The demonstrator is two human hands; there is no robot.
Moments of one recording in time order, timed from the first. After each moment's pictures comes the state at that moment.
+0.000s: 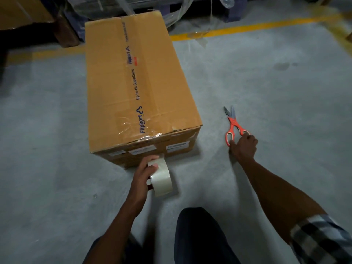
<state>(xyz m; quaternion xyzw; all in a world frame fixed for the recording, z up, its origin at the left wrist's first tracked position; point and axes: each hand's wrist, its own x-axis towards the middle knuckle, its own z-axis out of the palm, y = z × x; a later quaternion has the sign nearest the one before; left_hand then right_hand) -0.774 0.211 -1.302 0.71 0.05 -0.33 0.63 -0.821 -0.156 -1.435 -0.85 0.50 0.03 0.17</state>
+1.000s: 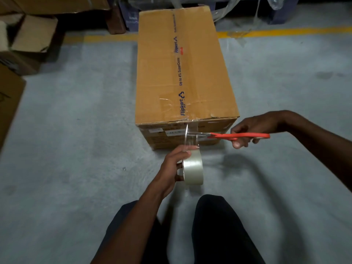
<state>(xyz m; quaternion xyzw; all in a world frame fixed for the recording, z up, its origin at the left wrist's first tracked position) -0.791 0.221 -1.264 0.63 0.10 -0.40 0.66 -0.750 -0.081 -1.202 -0.79 -0.02 0.50 0.35</state>
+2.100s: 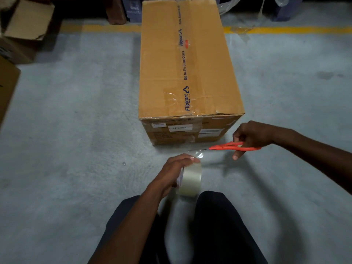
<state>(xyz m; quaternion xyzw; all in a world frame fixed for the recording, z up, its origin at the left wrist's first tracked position) -0.798 0.237 -1.275 0.66 0.09 -0.45 0.60 -0.764 -0.063 -1.236 -0.90 -0.01 0.42 0.15</state>
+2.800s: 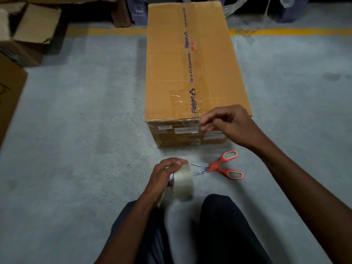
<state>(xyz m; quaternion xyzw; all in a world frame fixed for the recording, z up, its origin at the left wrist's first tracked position) -0.804 0.277 -1.291 0.67 0.11 -0.34 0.65 -0.760 0.034 -1.210 -0.82 0.00 0.05 0.57</state>
